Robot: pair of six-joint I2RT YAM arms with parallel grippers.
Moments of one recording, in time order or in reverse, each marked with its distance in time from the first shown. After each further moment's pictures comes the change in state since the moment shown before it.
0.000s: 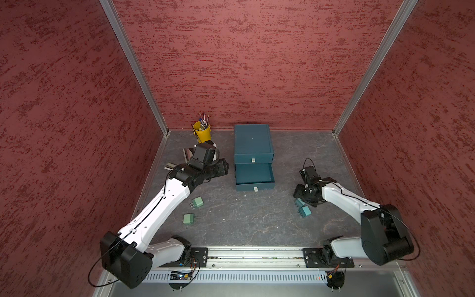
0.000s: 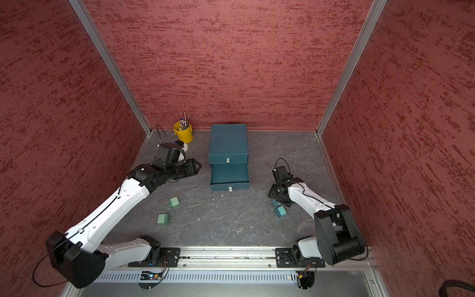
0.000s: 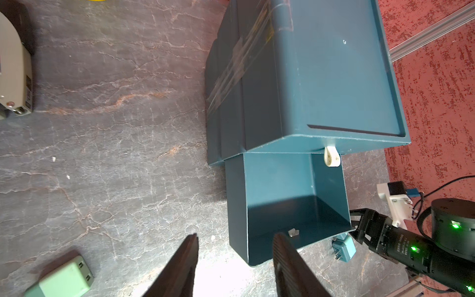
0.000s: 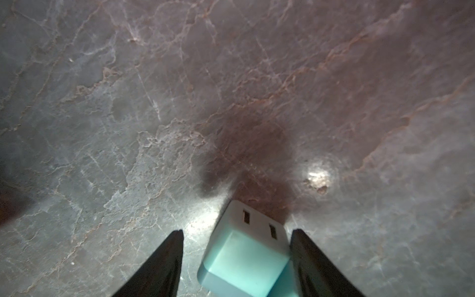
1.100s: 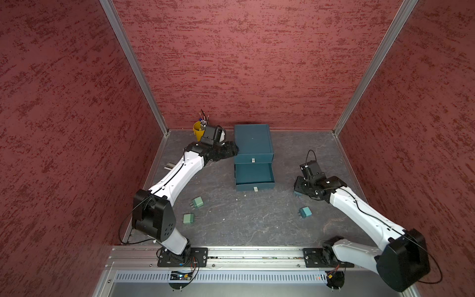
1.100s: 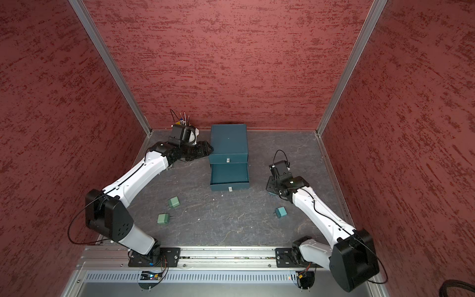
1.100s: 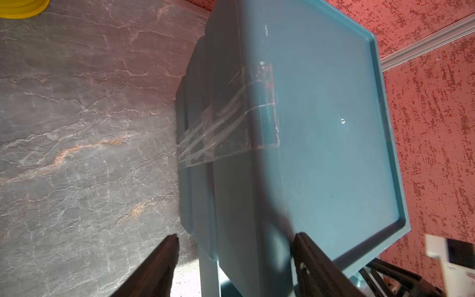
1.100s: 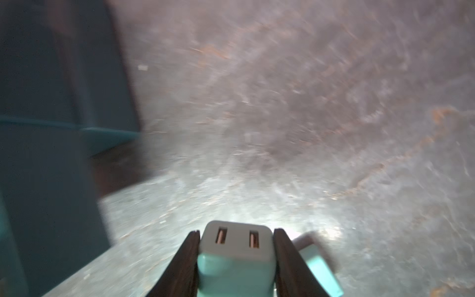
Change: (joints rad) left arm 0.088 0.388 0.283 0.091 0.166 0.047; right arm 0.200 -0.228 0.177 -0.110 0.110 -0.057
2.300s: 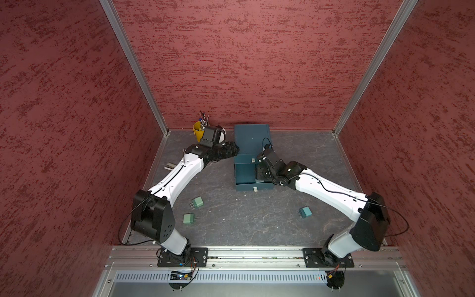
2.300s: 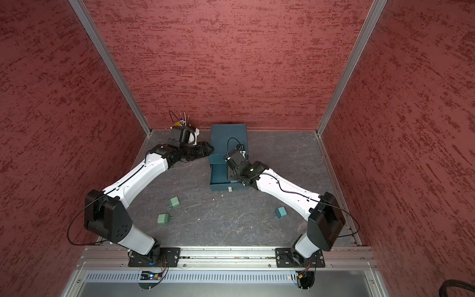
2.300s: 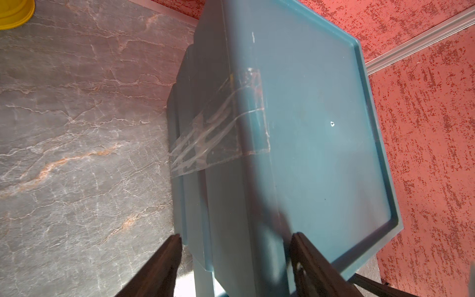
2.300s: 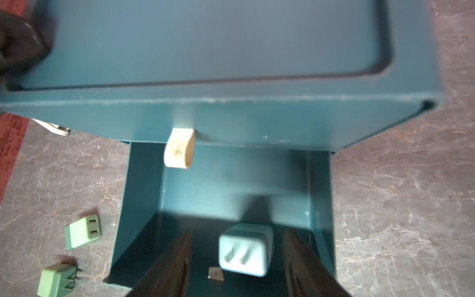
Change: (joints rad) left arm 0.009 -0.014 -0.055 0.084 0.019 0.011; right arm 0.341 0.401 0.434 0.089 0.126 -0.012
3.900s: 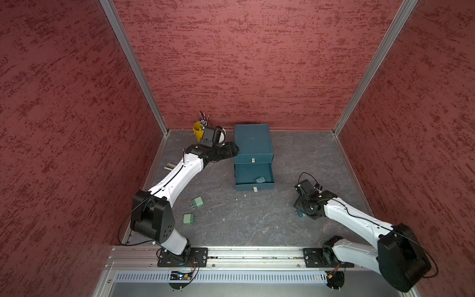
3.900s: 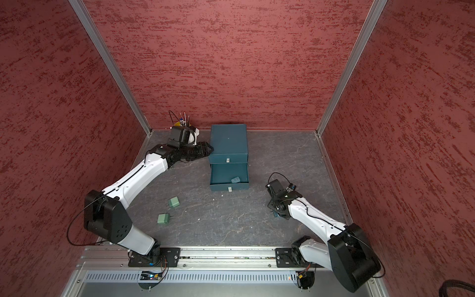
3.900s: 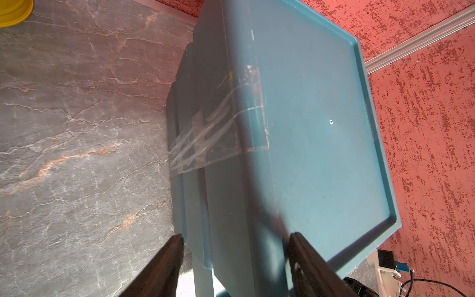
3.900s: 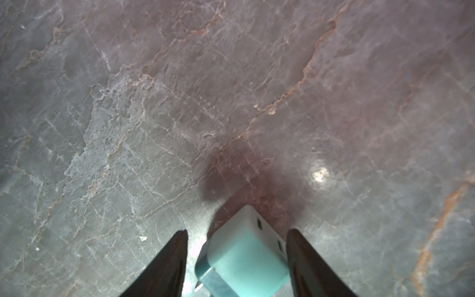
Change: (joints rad) left arm 0.000 -0.003 0.001 -0.008 0.004 0.000; right arm -0.335 -0.381 -0.761 -0.049 -0.071 0.390
